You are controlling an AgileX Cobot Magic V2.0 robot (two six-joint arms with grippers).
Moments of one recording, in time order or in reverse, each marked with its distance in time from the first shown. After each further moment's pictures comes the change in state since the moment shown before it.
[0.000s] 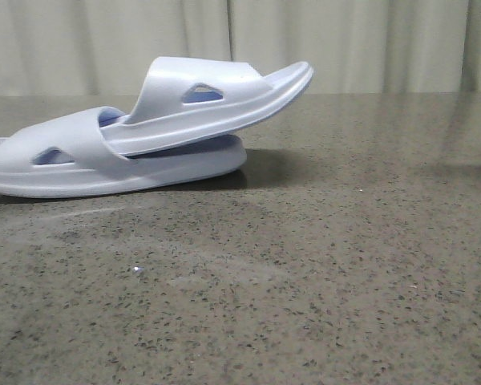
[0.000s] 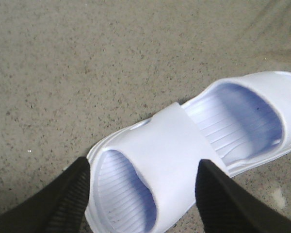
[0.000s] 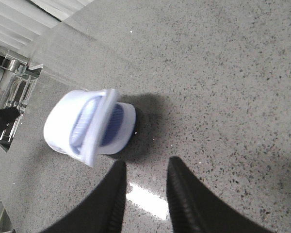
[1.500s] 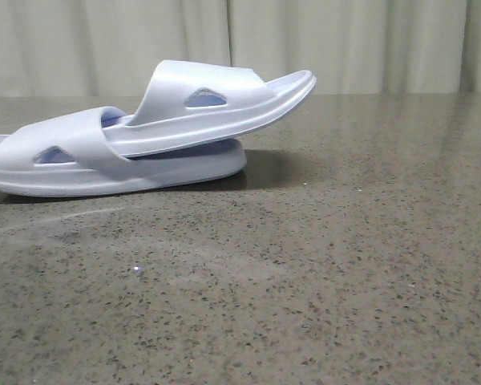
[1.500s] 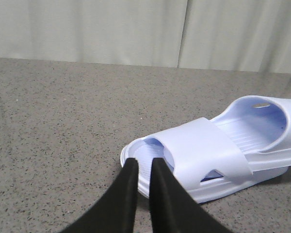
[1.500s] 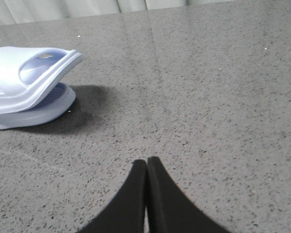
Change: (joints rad) left arm -0.264 -0.787 0.641 -0.519 -0.659 0.410; right arm 0.642 -0.755 0.608 -0.026 -1.037 -0.069
